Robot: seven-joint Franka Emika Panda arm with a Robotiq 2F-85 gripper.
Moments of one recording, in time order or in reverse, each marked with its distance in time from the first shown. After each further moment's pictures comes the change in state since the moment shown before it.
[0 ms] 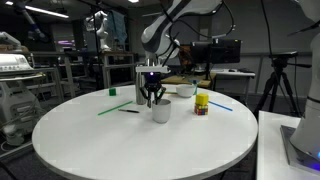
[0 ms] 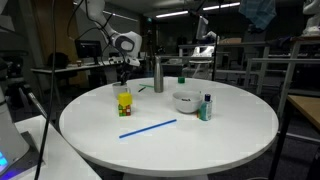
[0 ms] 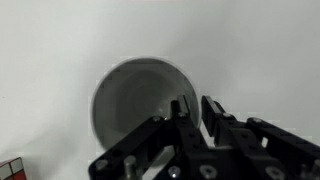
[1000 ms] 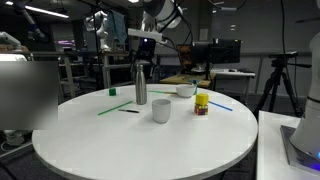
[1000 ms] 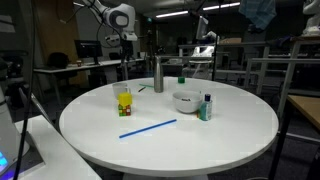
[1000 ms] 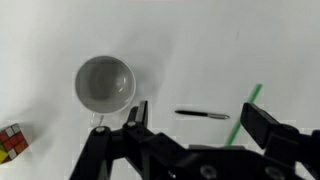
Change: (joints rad) arm 0.029 -0.238 0.002 0.007 -0.081 0.035 0.123
